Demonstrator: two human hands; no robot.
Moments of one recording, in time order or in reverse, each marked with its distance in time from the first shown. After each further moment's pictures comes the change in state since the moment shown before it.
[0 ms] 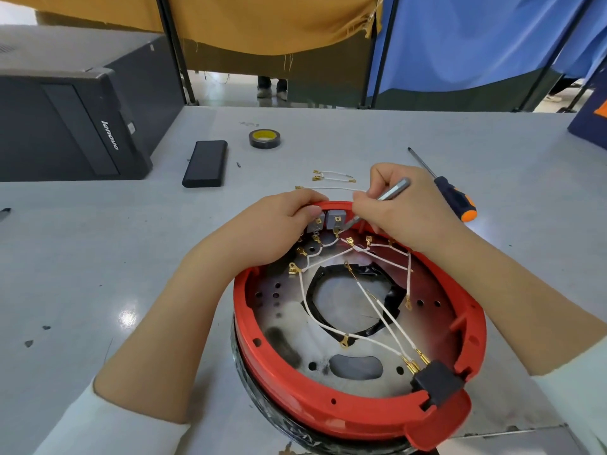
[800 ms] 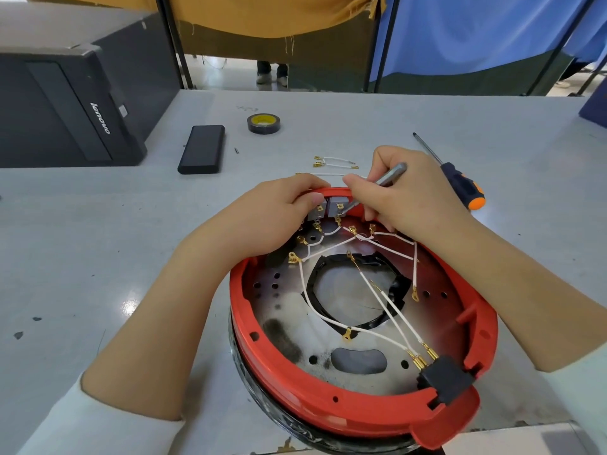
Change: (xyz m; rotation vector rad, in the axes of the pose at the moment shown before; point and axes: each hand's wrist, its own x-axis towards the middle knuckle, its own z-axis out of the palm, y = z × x) left_hand 0.002 -0.003 0.003 0.011 0.025 -0.010; right_hand 0.000 0.001 0.003 -0.102 0.003 -0.015
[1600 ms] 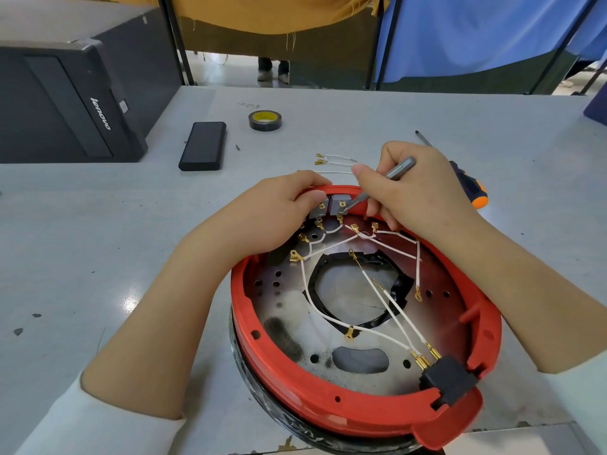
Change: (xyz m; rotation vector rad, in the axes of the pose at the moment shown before) left_hand -0.001 0.001 -0.001 -0.003 -0.006 -0.004; right_hand 0.000 -0.001 -0.002 0.057 0.011 0.035
